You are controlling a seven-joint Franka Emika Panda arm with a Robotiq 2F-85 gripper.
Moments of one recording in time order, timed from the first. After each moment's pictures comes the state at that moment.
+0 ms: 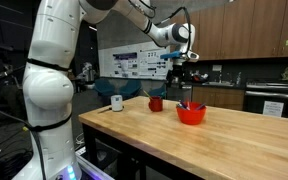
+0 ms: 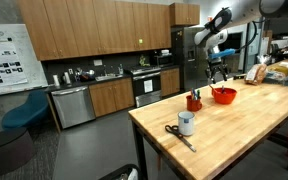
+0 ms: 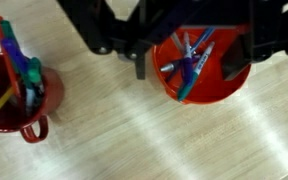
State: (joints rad) arm -0.24 0.29 -0.22 -1.64 -0.05 1.59 0.10
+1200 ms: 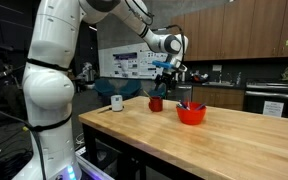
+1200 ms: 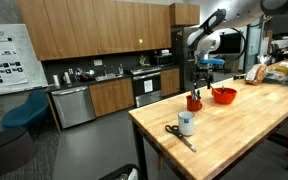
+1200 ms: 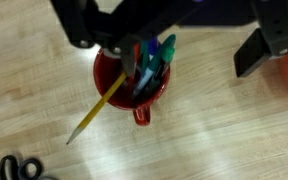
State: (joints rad) arm -0.22 0.27 -0.13 -1.75 0.20 1.72 -0.07
